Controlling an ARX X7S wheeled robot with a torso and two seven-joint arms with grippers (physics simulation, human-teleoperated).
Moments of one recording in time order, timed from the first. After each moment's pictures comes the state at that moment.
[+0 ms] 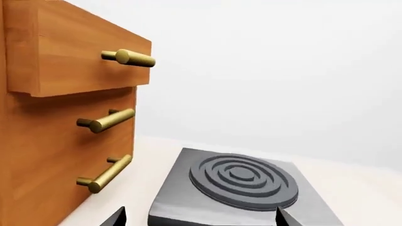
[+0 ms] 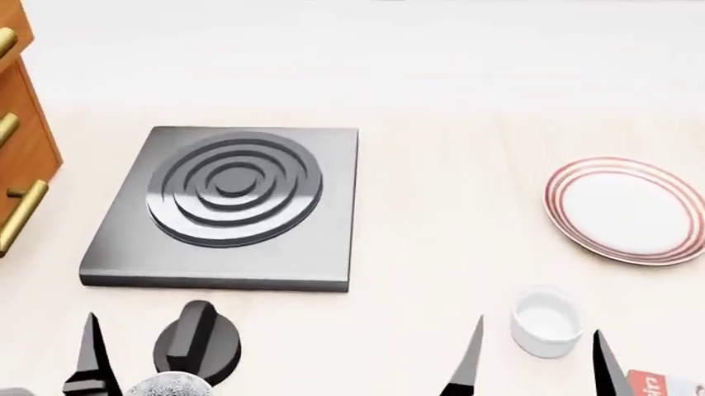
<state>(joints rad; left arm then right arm) 0.04 -0.11 0.00 0.36 -0.20 -0.14 -0.17 -0.08 0.14 -0.02 -0.44 0.14 0.09 0.18</state>
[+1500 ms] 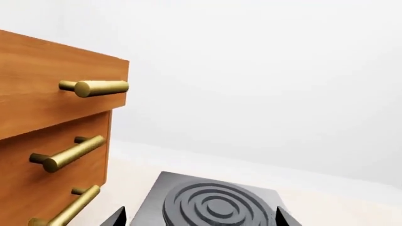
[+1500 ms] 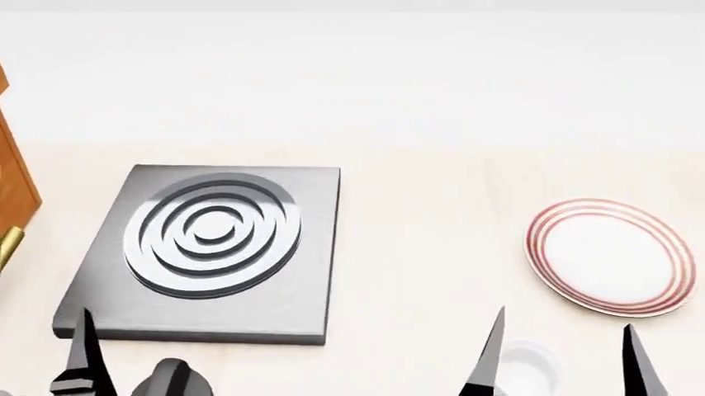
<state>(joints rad) 0.04 -0.18 0.04 0.37 -0.30 -0.10 -0.21 -0.11 0.20 -0.03 -0.50 0.16 0.01 0.25</state>
